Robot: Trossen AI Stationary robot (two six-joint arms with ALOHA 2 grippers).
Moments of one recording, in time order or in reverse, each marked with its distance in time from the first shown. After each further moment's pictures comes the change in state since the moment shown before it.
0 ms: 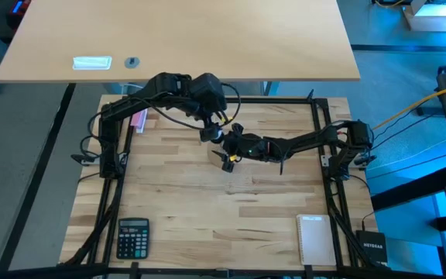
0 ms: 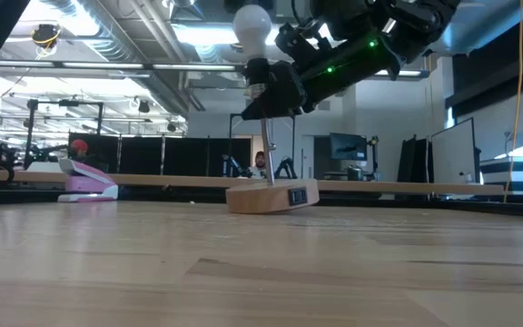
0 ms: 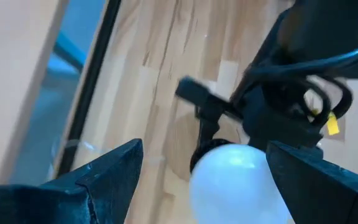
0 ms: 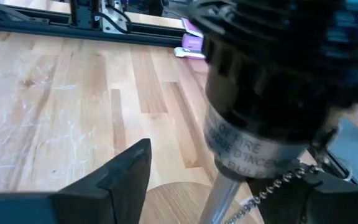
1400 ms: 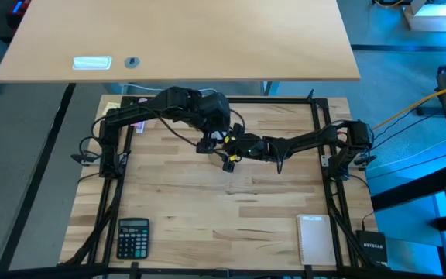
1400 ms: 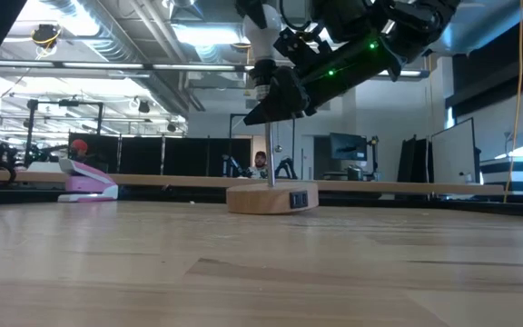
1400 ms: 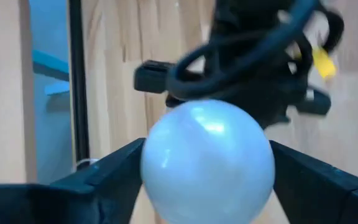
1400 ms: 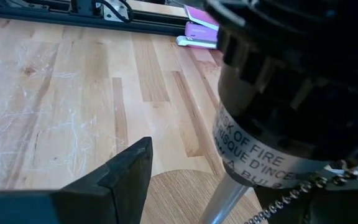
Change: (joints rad) left arm -0.076 0.011 -0.108 0.014 -0.057 0.246; right arm 0.000 -0.001 0.001 -0.037 -0.001 0.000
